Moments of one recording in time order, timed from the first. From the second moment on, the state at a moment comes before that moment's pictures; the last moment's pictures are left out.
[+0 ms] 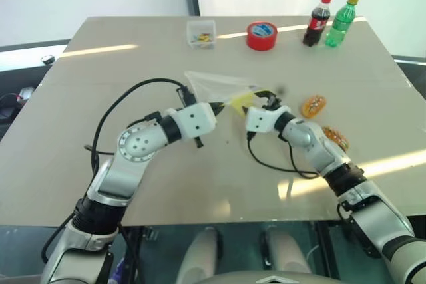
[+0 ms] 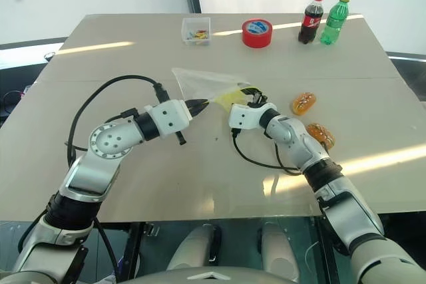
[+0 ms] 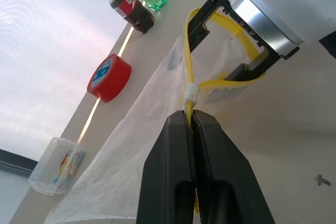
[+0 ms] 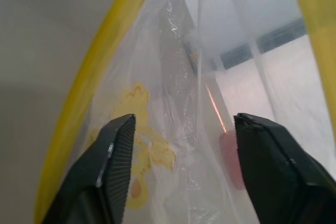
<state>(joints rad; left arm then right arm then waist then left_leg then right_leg) -0.38 0.64 -0.16 -0.29 0.10 0.08 -0.67 -0.70 -0.35 0.43 0.46 -0.55 -0.31 0.18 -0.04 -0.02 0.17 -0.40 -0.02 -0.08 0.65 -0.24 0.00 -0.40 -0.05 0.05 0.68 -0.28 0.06</state>
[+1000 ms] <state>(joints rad) -0.47 0.57 -0.11 -0.10 0.13 0.15 -0.57 -0.49 -0.06 -0.13 -0.14 -0.13 0.77 0.06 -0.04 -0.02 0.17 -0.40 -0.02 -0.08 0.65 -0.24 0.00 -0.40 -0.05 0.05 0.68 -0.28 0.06</state>
